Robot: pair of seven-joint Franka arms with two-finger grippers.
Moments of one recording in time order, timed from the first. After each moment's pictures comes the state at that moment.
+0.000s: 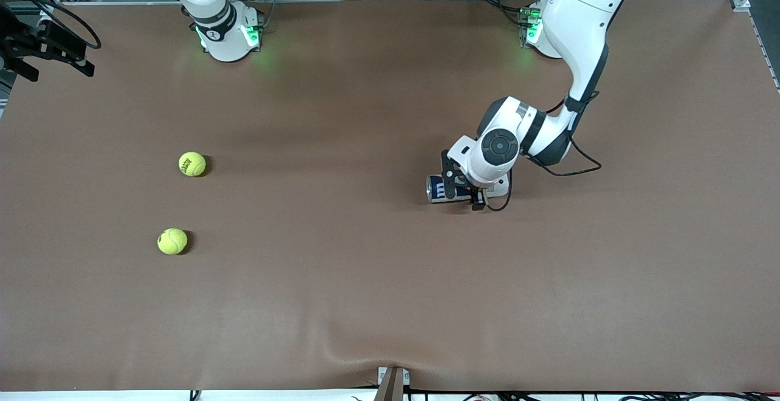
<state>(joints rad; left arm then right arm) -0.47 0.57 -0.08 -1.94 0.00 2.41 0.97 0.05 -0.15 -0.07 -1.58 0.04 1.38 -0.07</state>
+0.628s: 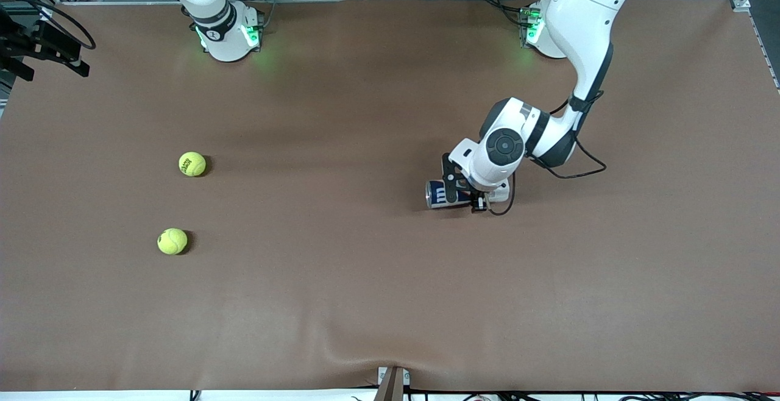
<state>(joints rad) -0.46 0.55 -0.08 -1.89 0.00 2.42 0.99 0.04 -0.15 -0.08 -1.58 0.04 1.38 -0.07</state>
